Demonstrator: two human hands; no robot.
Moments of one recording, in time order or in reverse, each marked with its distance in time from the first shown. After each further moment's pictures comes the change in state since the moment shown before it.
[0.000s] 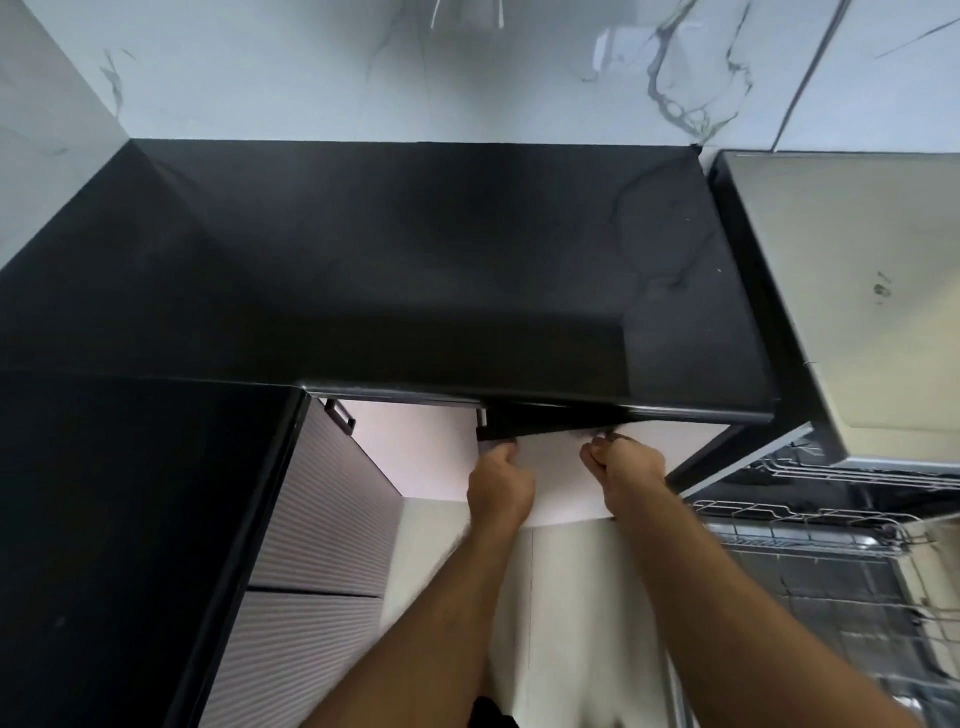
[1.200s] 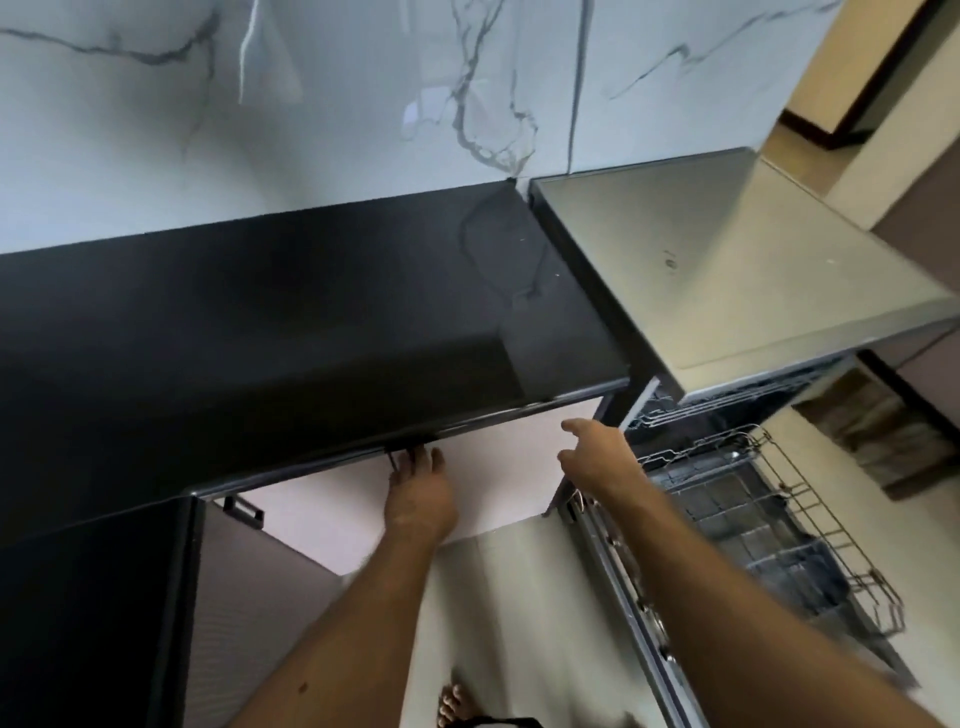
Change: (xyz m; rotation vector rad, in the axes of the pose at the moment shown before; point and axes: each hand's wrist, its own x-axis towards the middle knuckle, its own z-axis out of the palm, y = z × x) left_hand 0.045 0.004 -0.013 1.088 -0.243 0.516; right_hand -0.051 -0.034 -0.064 -1.158 0.167 -0.415
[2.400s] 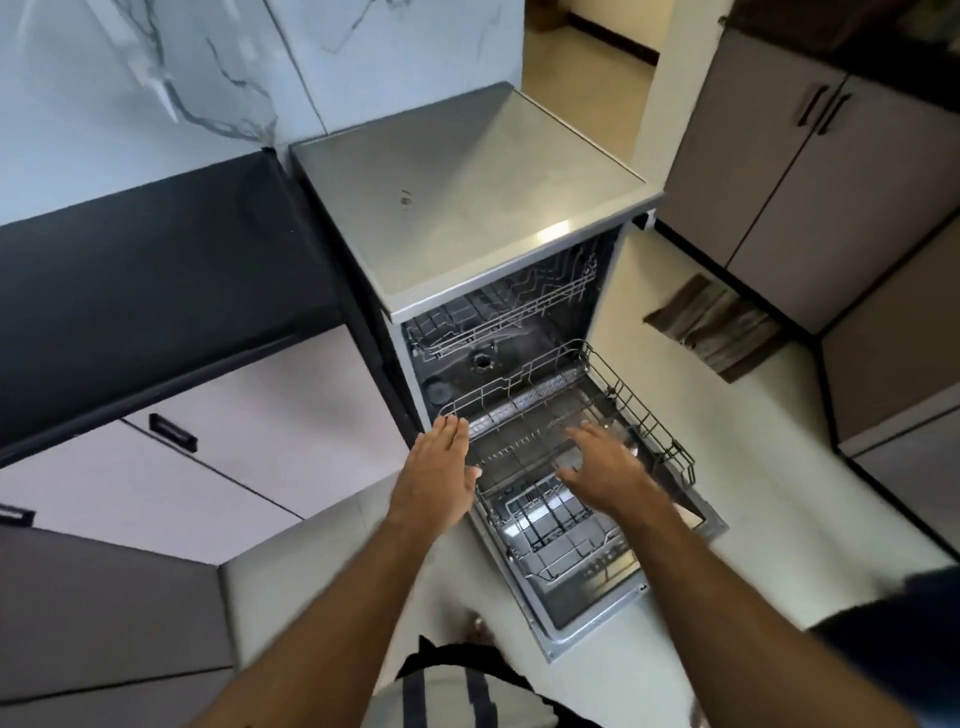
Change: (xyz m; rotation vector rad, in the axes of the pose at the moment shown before) left_hand -0.140 0.367 0.092 0.000 0.231 0.503; right_hand -0.122 0.402 -0.135 -0.048 -0.061 0.033
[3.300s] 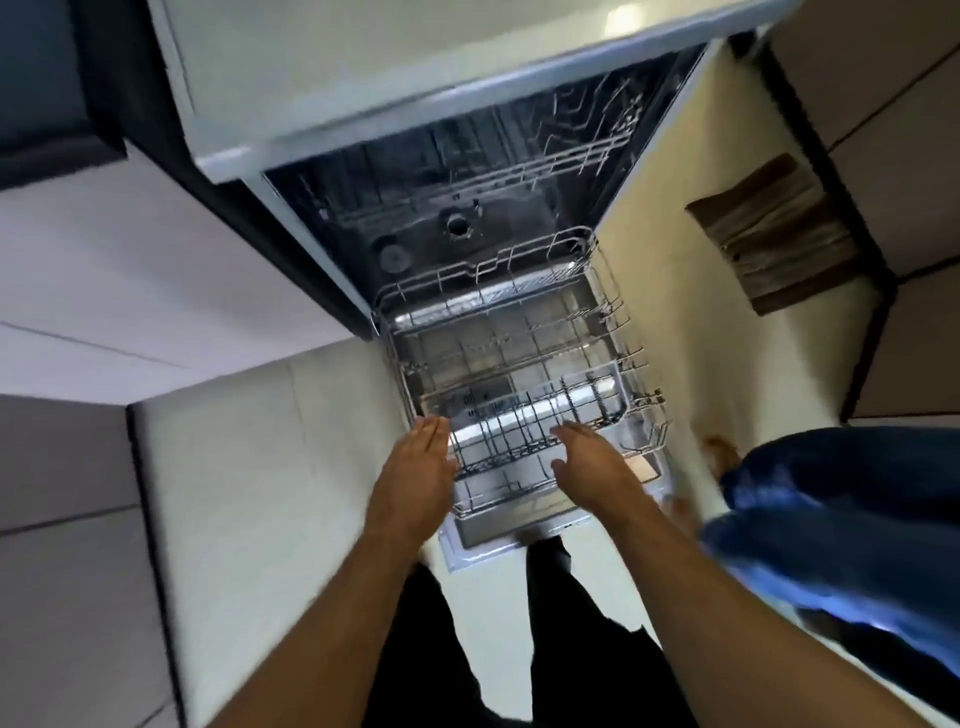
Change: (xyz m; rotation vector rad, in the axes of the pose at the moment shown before) left_hand 0.095 0.087 0.167 -0.278 -0.197 -0.316; right_hand 0.161 0.182 0.048 -0.139 -0.339 -0.004
